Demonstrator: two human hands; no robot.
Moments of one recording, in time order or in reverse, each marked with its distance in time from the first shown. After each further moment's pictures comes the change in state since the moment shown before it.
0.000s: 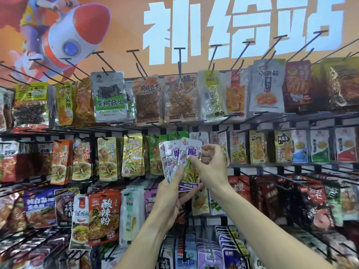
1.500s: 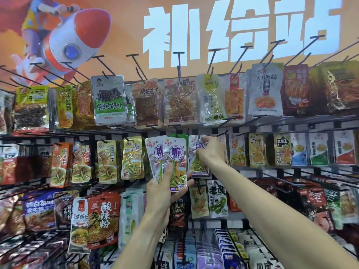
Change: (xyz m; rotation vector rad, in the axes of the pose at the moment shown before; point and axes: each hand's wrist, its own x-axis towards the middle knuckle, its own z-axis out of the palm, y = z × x) left_hand -0.009 0.016 0.001 0.171 0.091 0.172; right_hand 0.068 -0.019 0.006 -0.502 -0.014 0.034
